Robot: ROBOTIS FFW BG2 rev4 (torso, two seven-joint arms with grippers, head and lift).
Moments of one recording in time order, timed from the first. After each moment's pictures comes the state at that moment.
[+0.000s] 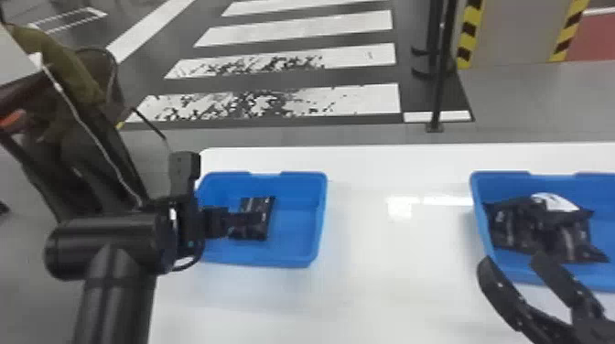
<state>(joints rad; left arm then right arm) -0.10 0.20 0.23 -1.83 0.00 1.18 -0.43 0.61 -0.07 0.00 -2.06 -0.41 0.08 0.39</state>
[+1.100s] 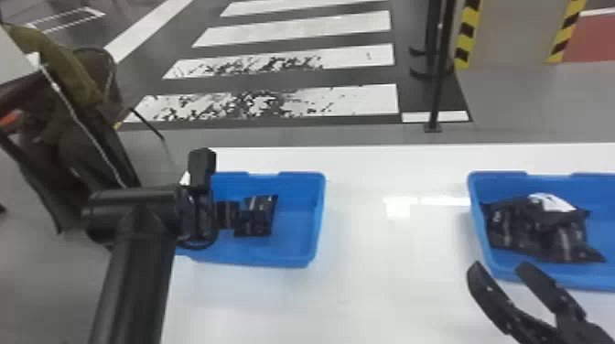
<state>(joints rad) -0.31 0.20 0.18 -1.49 0.00 1.21 -0.42 0.60 -0.07 0.01 -2.03 -0.45 0.11 0.40</state>
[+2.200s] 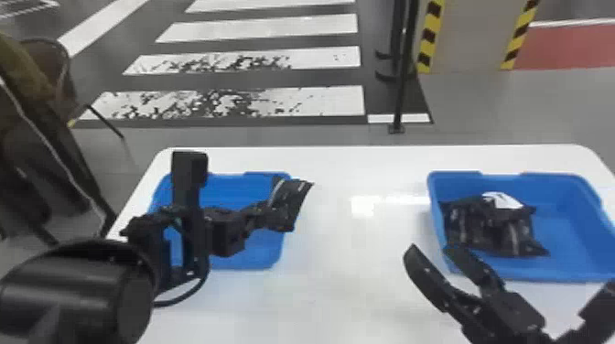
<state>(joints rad) 0.12 0.21 0.06 -2.14 0.22 1.00 -0.48 0.54 -0.09 0.04 -2.07 -0.52 0.21 0.46</state>
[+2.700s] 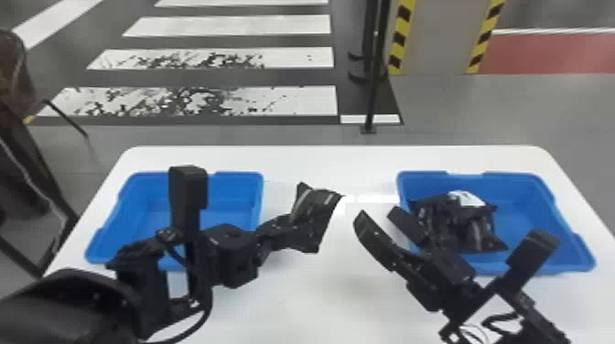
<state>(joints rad) 0.22 0.19 -0.04 -2.26 0.33 0.95 -0.49 0.38 -0.13 0.11 -1.98 -0.60 0.22 0.46</state>
